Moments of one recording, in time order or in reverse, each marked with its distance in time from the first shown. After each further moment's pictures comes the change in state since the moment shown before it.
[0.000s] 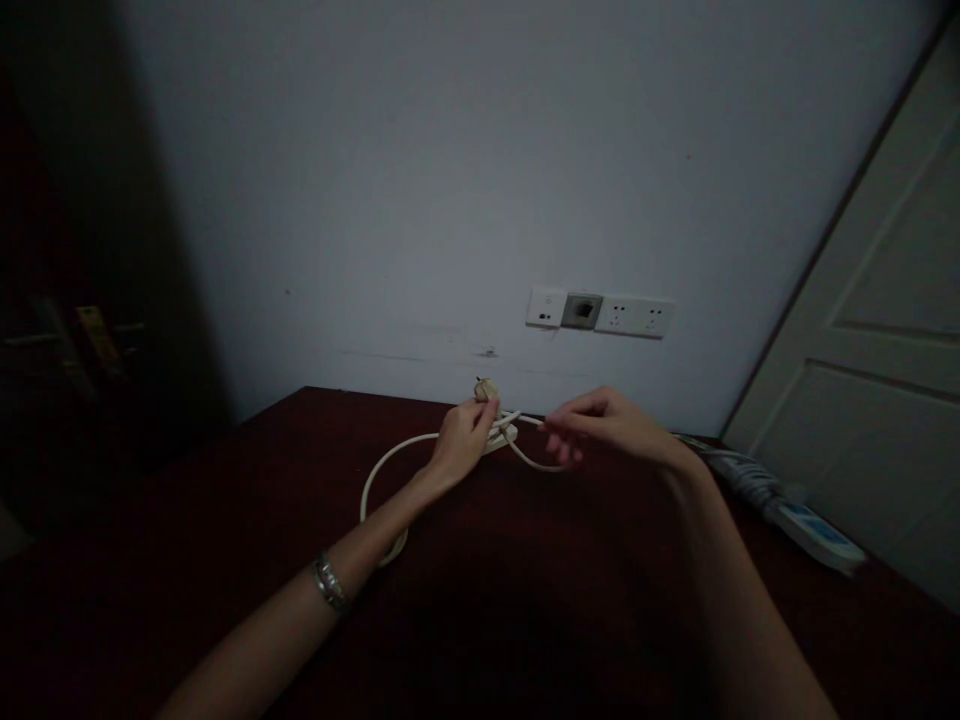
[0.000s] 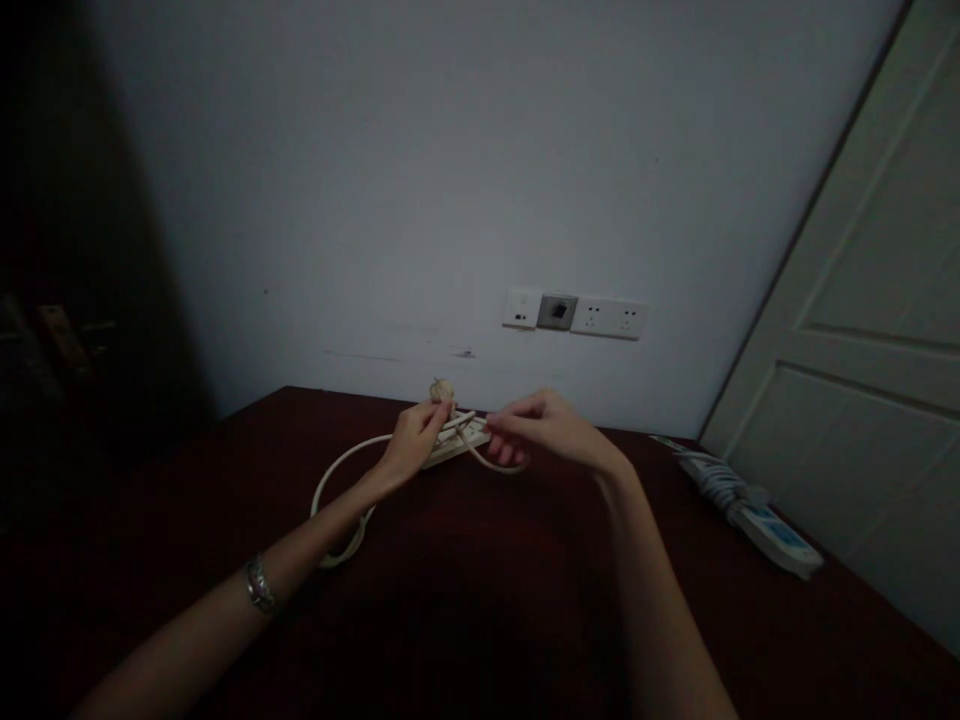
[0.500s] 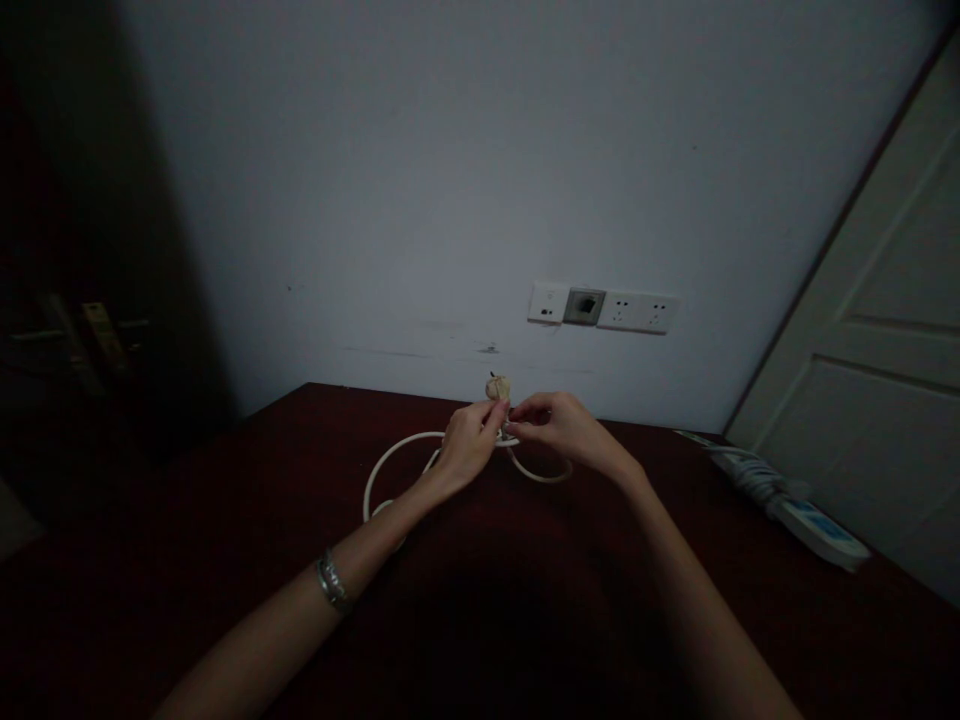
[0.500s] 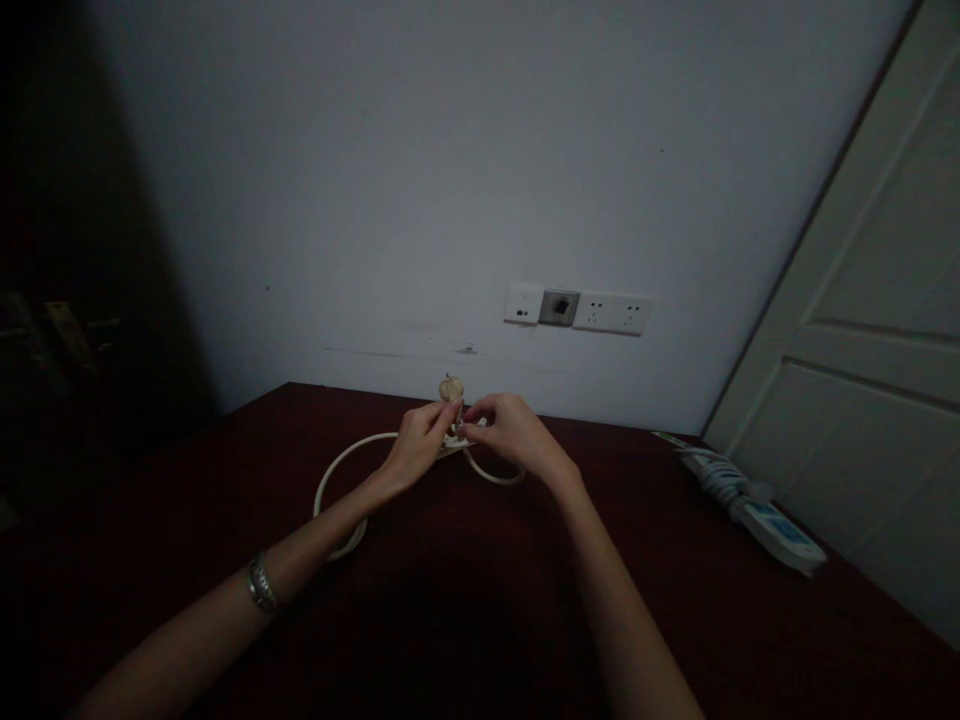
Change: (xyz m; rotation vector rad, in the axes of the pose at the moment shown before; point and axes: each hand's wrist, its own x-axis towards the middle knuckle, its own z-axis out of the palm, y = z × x) left_hand -0.008 0.013 0.000 -0.041 -0.038 -0.004; right_hand 0.037 0.018 0.033 -0.381 0.278 -0.218
